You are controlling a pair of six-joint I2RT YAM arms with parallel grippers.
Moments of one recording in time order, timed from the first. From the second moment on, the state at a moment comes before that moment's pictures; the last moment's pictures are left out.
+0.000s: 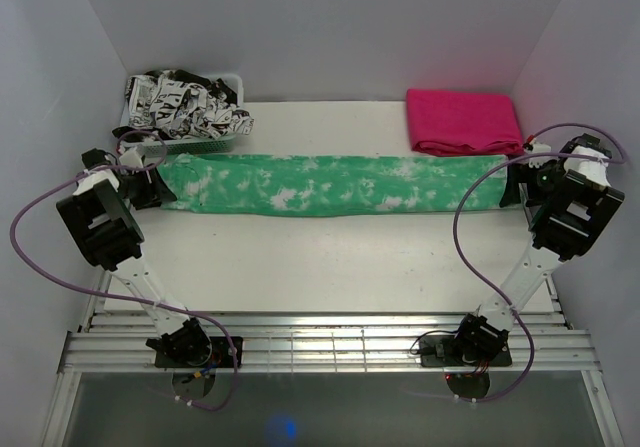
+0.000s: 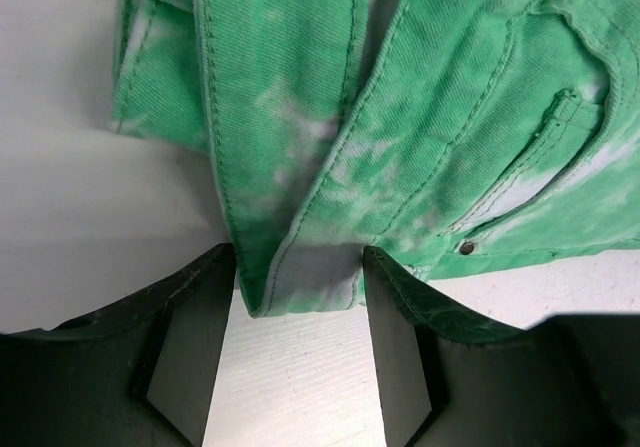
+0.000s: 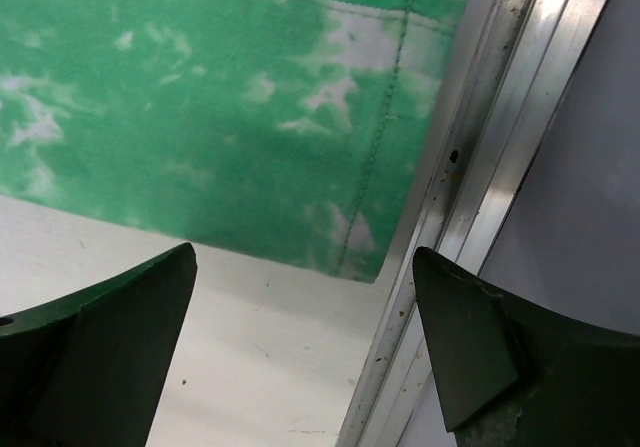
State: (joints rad) left arm 0.55 2.07 1.47 -0.61 0.63 0.26; right arm -0.57 2.18 1.76 -0.99 -0.47 -0.71
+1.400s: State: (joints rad) left arm 0.58 2.01 1.39 -0.58 0.67 0.26; right arm -0.56 2.19 1.90 -1.23 -0.51 -0.79
